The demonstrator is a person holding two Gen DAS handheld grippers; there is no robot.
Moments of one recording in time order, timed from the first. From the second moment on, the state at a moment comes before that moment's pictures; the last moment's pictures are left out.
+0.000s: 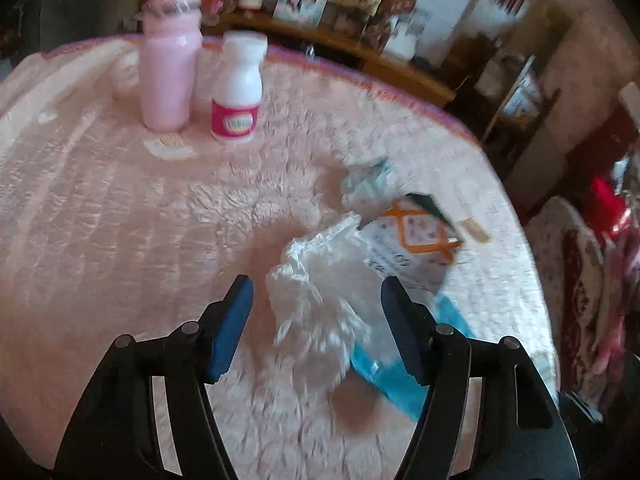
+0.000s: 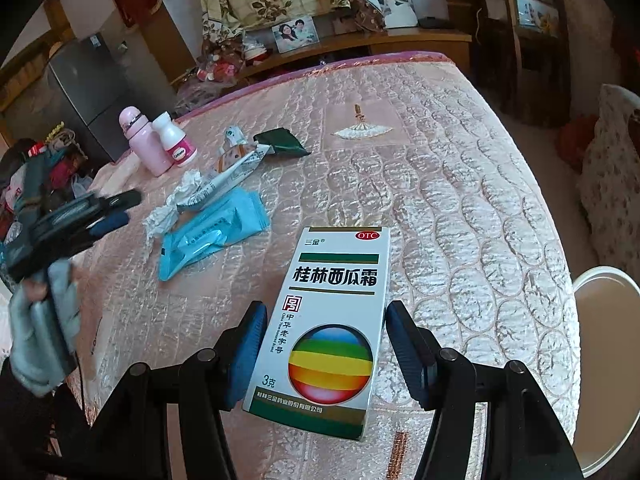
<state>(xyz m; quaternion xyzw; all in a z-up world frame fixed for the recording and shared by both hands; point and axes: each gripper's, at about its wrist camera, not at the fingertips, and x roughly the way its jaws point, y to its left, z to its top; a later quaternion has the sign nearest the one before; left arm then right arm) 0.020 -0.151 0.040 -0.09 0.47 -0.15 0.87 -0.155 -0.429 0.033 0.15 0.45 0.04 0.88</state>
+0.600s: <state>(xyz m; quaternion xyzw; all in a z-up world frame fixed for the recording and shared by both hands) -0.046 -0.126 0.068 -0.07 0.45 -0.19 0.87 -0.173 -0.425 0.035 0.15 0.43 0.05 0.89</state>
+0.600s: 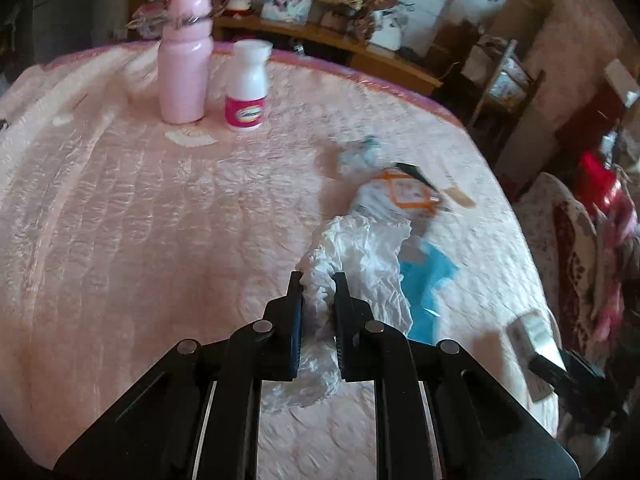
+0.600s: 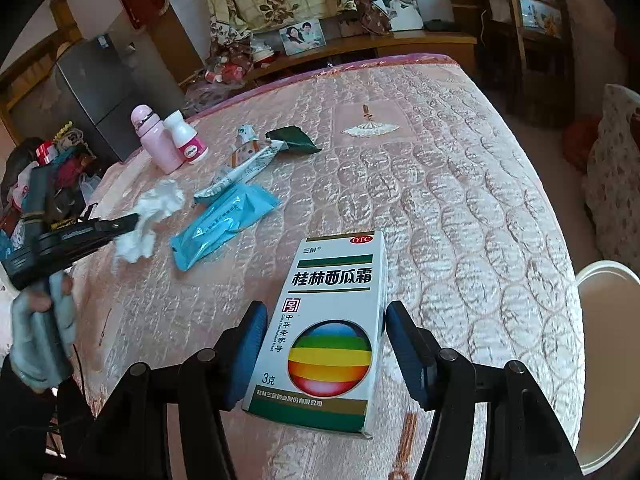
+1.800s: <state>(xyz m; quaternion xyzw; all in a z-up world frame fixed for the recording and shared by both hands) -0.144 -0.277 0.087 0.02 0.43 -0.31 0.85 -0.241 -0.459 0.040 0.09 0.44 0.00 0.89</state>
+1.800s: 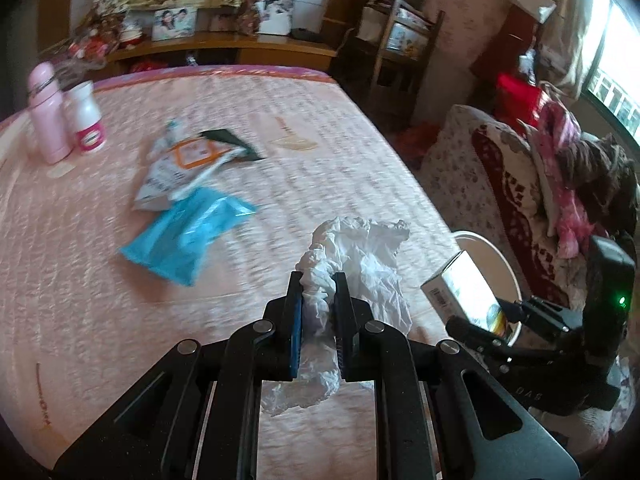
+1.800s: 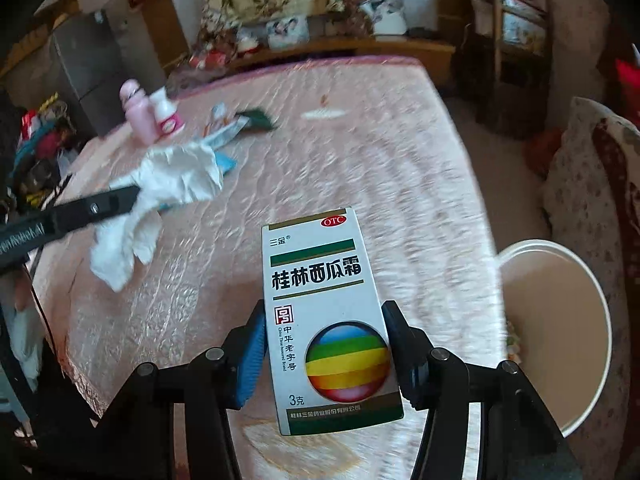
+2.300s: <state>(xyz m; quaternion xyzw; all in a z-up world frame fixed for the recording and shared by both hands) -0.179 -0.391 0.089 0.07 0.42 -0.38 0.82 -0.299 -0.552 0.064 0.14 0.41 -0.09 0.89</state>
